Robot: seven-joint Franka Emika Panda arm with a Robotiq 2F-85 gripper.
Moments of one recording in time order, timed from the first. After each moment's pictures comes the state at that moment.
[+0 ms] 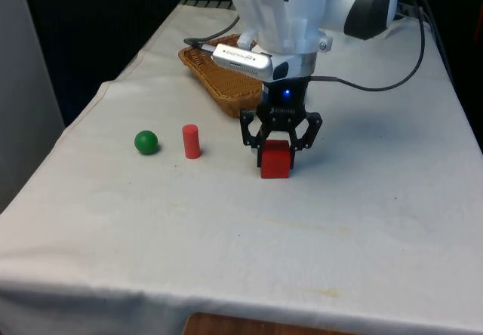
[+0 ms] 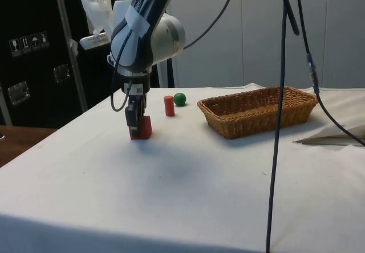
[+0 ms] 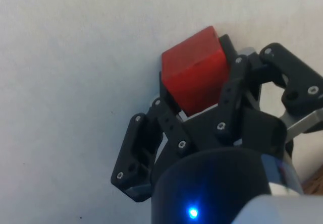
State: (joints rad) arm 0.48 0.71 -0.52 -1.91 0.49 2.67 -0.53
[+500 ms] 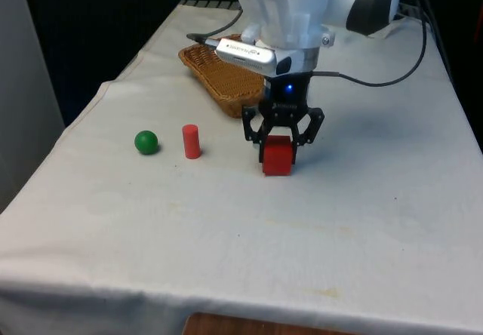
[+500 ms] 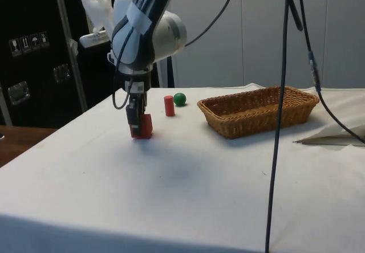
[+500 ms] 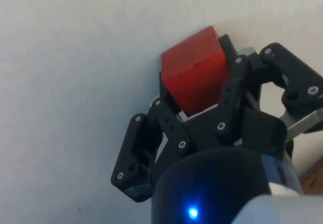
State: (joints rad) arm 0.50 0.69 -0.53 -1.94 0.47 2.67 -0.54
